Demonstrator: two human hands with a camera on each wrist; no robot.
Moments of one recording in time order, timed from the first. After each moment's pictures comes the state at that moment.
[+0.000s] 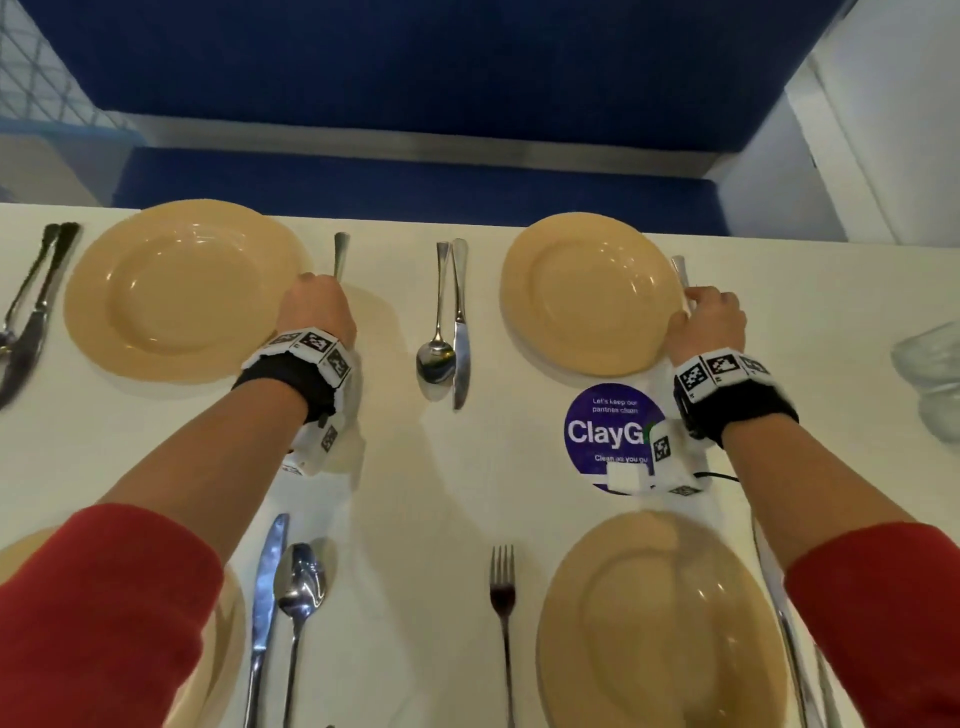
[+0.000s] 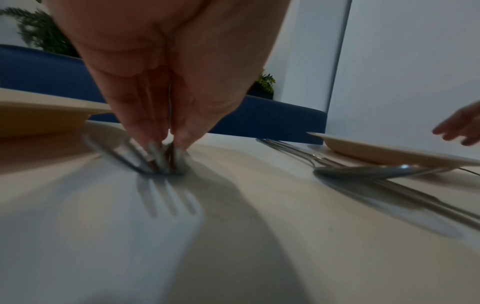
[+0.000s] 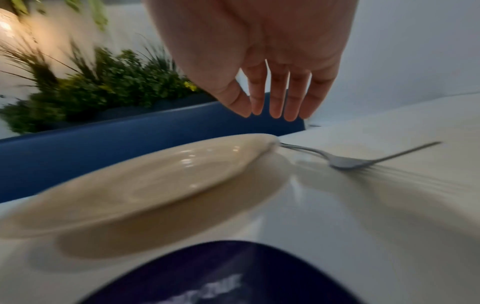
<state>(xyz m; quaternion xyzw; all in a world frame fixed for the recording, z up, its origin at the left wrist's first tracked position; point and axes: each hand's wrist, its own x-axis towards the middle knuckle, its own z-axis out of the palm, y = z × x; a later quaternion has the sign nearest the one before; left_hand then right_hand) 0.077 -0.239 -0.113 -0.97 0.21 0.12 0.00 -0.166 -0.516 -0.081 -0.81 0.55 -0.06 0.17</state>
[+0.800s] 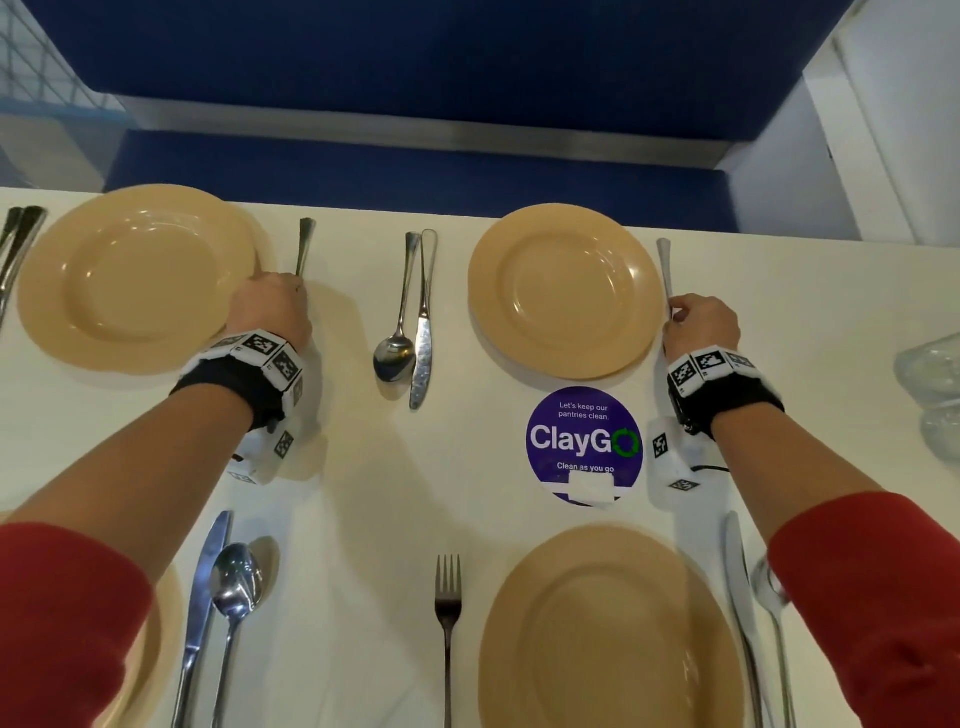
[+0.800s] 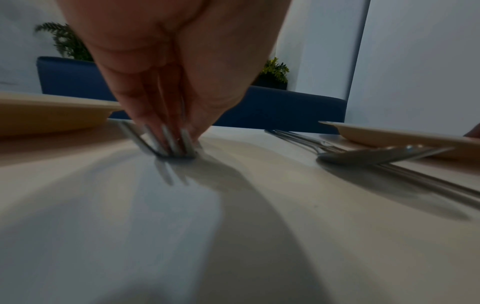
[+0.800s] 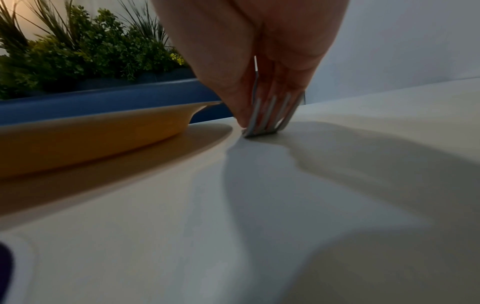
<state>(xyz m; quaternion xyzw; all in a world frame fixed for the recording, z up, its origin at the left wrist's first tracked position) 0.059 -0.238 -0.104 -0.97 0.21 0.10 0.04 -0.179 -0.579 -0.120 -0.85 0.50 -0.03 0.20</state>
